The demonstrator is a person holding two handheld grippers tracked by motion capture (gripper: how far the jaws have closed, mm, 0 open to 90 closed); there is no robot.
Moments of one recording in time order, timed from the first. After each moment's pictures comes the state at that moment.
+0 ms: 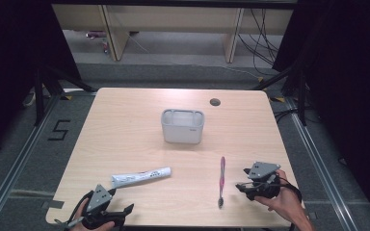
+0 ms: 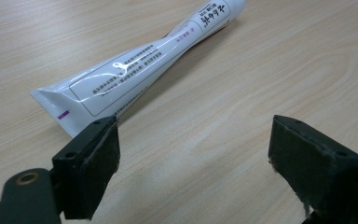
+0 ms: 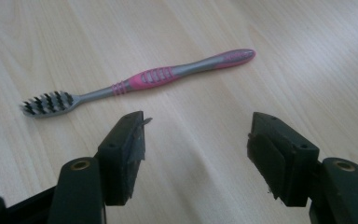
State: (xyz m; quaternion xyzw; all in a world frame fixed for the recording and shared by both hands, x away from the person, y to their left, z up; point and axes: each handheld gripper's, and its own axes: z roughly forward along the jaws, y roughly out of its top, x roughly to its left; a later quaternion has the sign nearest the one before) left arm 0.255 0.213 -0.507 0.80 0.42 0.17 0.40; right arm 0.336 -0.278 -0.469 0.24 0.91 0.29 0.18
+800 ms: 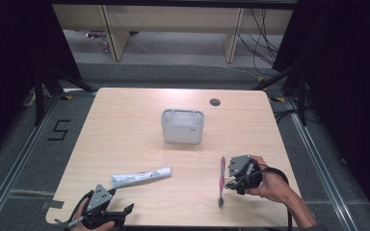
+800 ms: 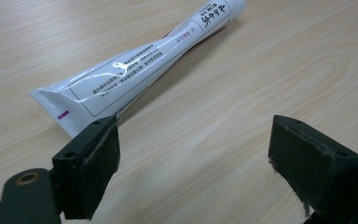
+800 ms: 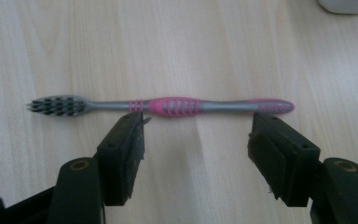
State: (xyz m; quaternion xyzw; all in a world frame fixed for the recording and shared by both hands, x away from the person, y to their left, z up) left arm 0.256 0.214 -0.507 0.80 0.42 0.17 0.40; right arm 0.367 -0.230 -0.455 0.08 0.97 0.19 0.13
